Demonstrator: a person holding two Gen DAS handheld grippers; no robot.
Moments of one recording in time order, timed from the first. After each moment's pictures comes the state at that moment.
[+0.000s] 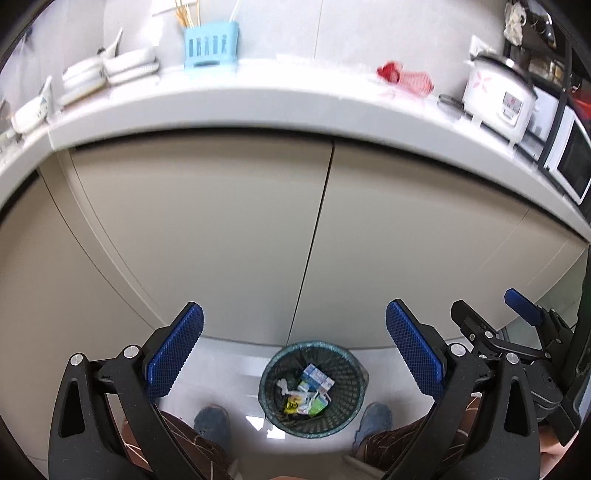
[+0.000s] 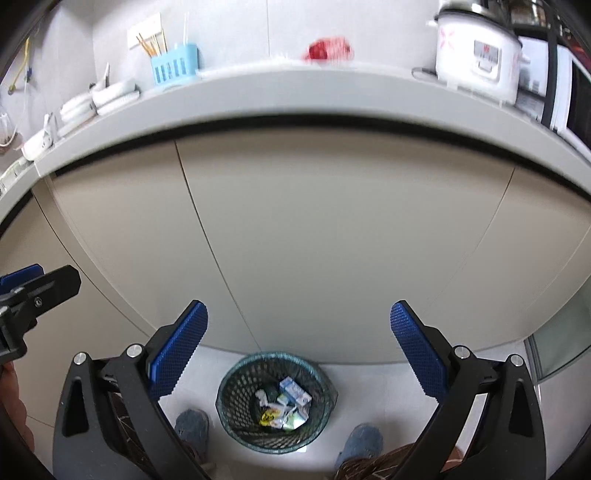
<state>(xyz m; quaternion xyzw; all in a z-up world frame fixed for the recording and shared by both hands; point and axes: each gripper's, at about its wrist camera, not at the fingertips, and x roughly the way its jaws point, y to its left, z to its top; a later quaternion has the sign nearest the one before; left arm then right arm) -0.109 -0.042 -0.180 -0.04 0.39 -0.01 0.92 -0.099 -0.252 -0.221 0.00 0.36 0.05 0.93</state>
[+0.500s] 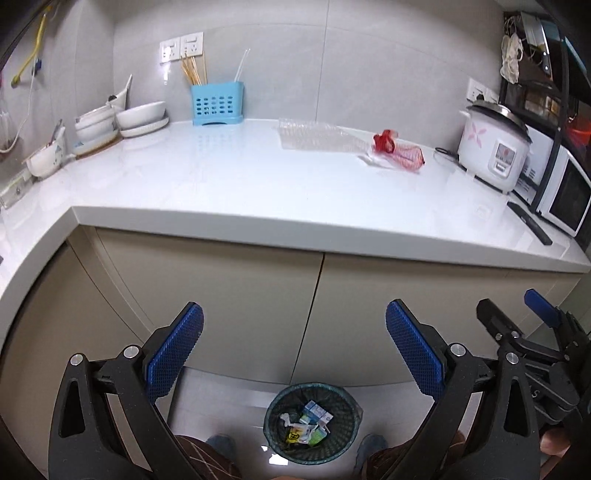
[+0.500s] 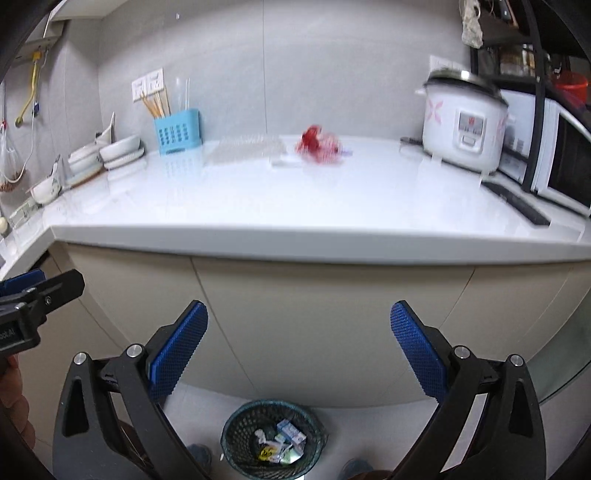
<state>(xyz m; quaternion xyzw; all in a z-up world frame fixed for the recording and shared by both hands) -0.096 -0.044 -0.073 -0.04 0.35 0.01 0.94 -0.098 -0.267 -0.102 0.00 0.29 0.05 0.96</state>
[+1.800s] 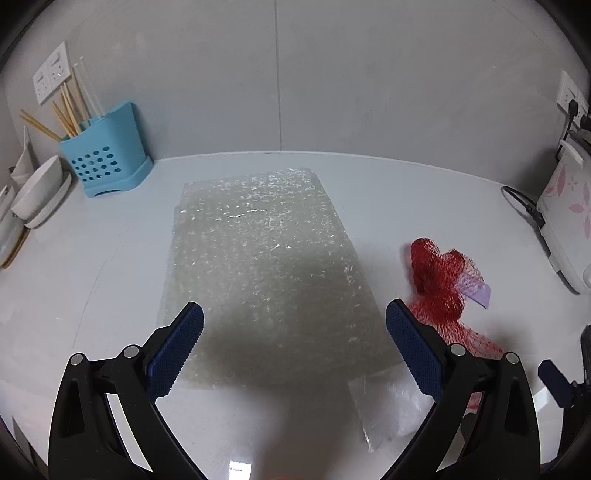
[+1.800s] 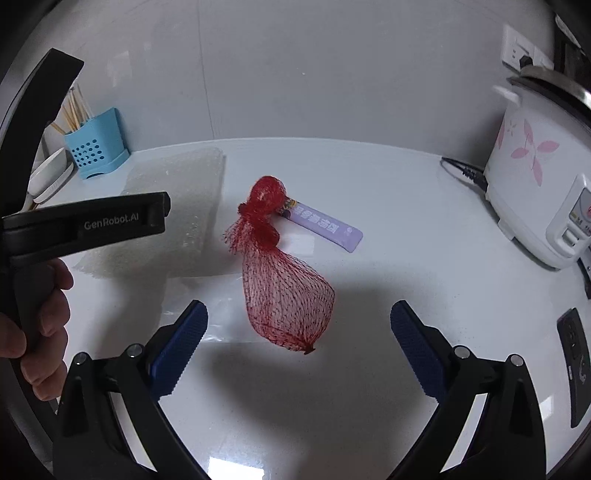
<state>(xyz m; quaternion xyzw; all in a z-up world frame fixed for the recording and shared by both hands) 0.349 -0.128 -0.045 0.01 0.45 0.02 0.89 0.263 -0.287 -0.062 0.00 0.41 0.04 0.91</state>
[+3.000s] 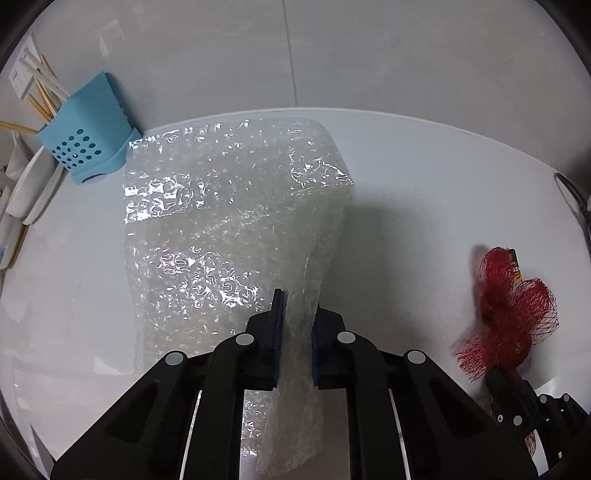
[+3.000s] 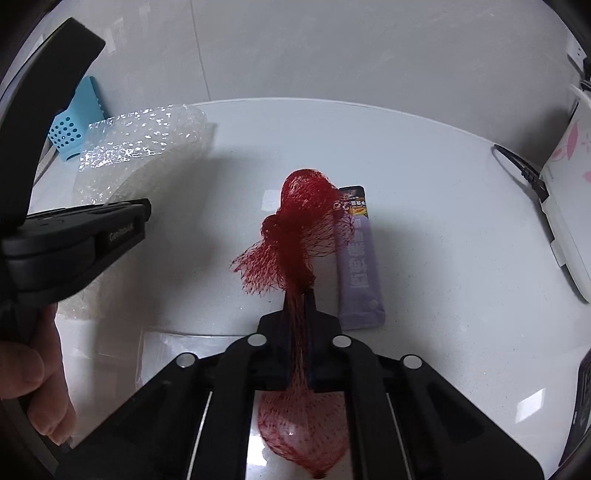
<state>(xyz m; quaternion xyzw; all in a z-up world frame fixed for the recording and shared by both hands) 0.410 -0.118 -0.083 0.02 0.53 0.07 0.85 0.343 -0.262 -0.086 -0.02 0.49 0.06 0.87</state>
